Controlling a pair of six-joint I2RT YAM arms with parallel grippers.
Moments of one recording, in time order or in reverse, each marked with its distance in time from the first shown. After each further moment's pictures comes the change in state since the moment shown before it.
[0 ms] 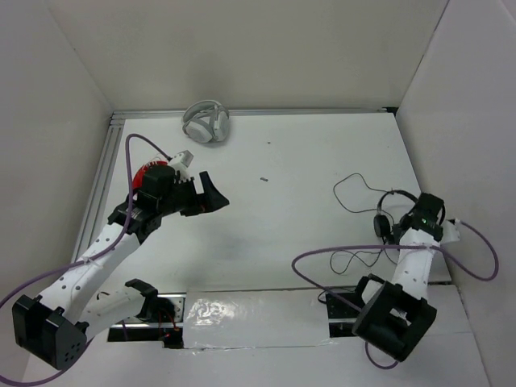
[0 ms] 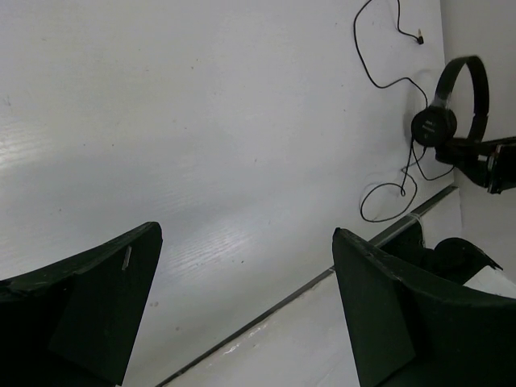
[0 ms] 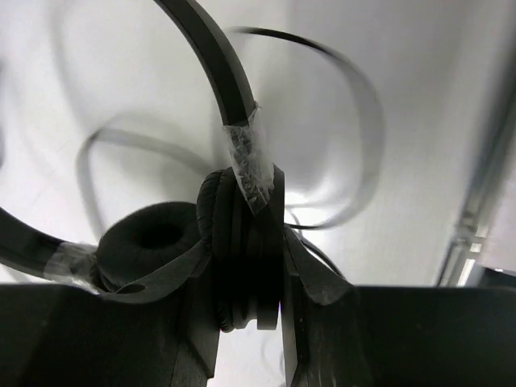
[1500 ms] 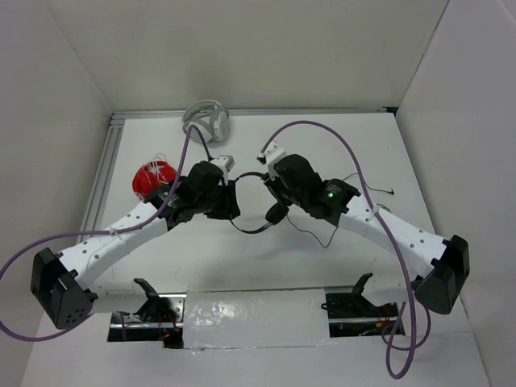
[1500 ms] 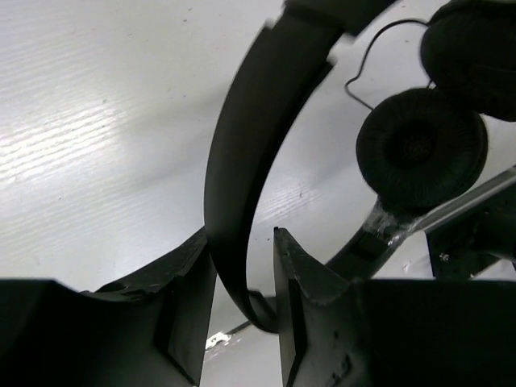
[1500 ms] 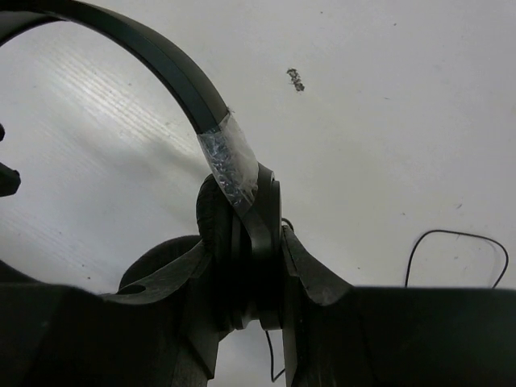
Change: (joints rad) left arm -0.306 0.249 0.226 -0.181 -0.253 0.089; right arm 1.548 0.332 0.575 0.190 0.080 -0.910
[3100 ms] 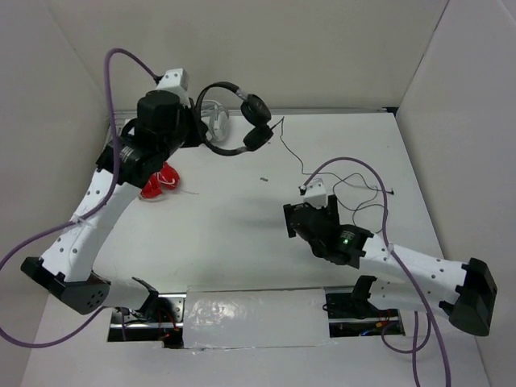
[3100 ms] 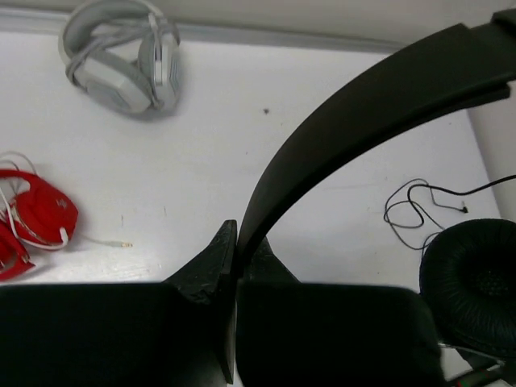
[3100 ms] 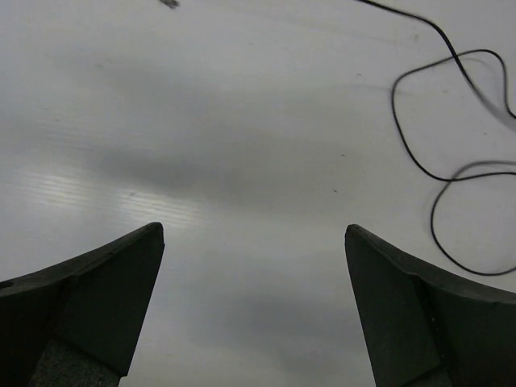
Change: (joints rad) left arm 0.190 0.143 0.655 -0.161 -0.274 0.095; right arm 0.162 -0.327 -0.459 0.065 0.482 0.503
